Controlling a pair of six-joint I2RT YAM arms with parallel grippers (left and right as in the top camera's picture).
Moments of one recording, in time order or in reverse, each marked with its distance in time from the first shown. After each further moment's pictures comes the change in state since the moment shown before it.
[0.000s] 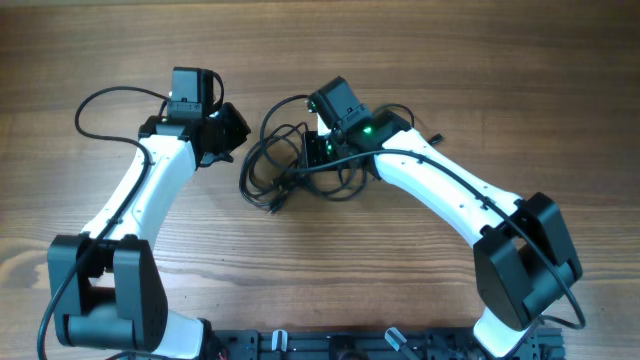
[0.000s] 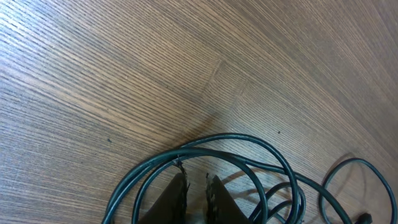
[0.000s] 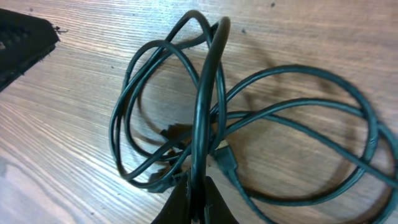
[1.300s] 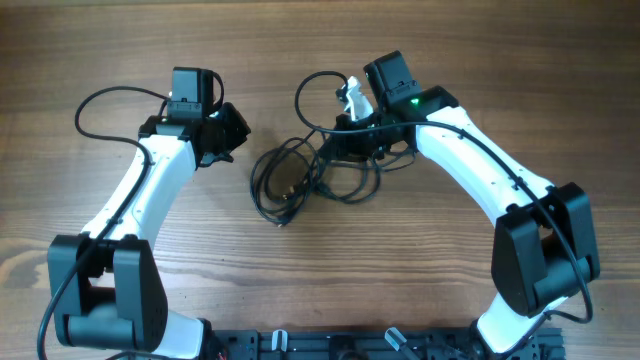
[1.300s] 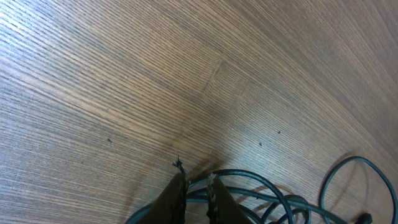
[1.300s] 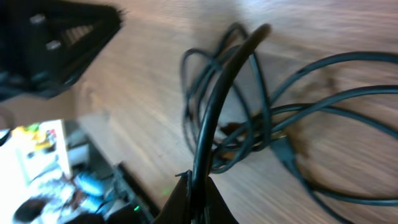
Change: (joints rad) left arm 0.000 0.000 0.000 0.000 0.000 0.000; right arm -0.216 0.000 0.000 -0.092 -0.474 -0.079
